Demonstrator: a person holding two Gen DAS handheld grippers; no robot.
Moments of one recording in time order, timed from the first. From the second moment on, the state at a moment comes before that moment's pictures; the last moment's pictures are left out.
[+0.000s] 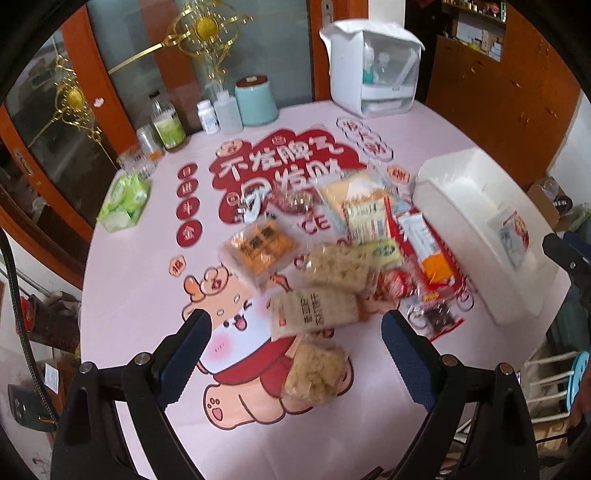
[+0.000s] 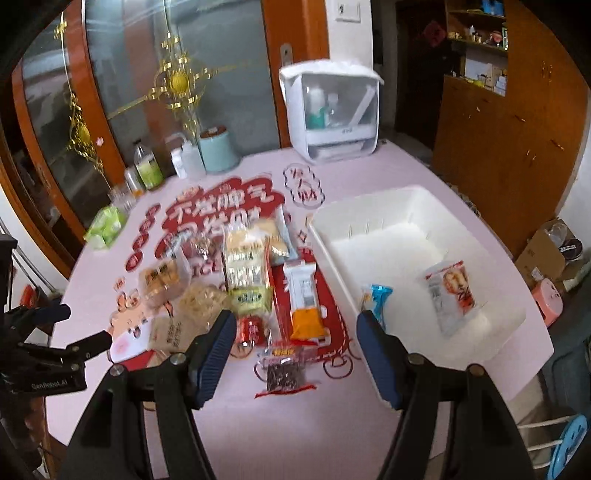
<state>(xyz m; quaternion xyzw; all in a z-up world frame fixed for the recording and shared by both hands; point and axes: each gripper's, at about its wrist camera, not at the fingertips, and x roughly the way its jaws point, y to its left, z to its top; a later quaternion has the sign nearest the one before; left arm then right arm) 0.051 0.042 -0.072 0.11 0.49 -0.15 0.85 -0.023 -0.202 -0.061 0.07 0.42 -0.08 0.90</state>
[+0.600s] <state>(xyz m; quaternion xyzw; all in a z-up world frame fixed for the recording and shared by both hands) 0.063 0.033 -0.222 0.14 0.62 -0.17 0.76 0.012 -0.194 -0.197 0.10 0.57 -0.08 0.81</state>
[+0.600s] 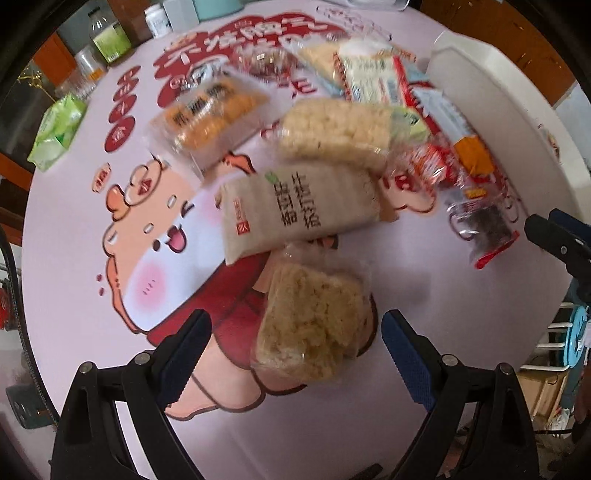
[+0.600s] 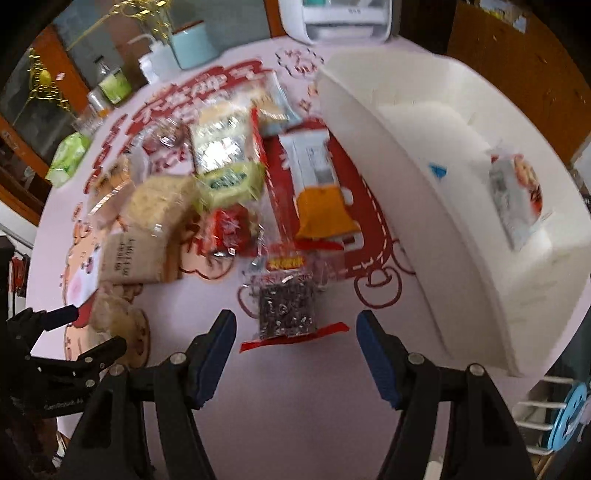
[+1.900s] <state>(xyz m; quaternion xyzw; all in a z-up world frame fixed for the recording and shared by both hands) 0.070 0.006 -0.258 0.12 0.64 -0.15 0.74 0.024 -0.182 -0.236 0.05 0.61 -0.06 0.79</state>
